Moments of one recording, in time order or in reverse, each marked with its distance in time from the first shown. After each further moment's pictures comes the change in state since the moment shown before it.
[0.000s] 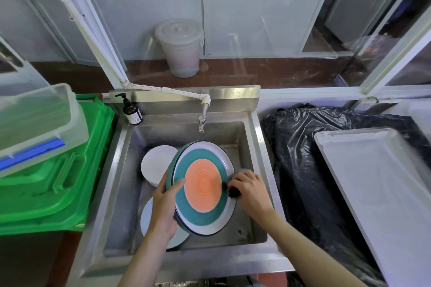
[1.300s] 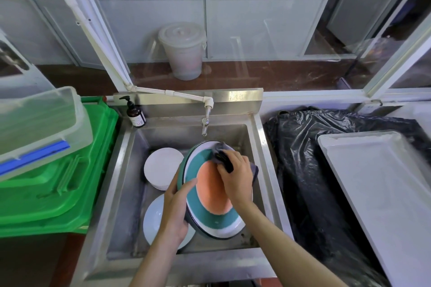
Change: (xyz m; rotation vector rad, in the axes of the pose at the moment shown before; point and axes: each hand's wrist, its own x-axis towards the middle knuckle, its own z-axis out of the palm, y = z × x) left_hand -0.014 0.010 0.019 -0.003 -0.072 0.011; right_hand 0.058 -0.074 -0.017 0.429 0.349 0.438
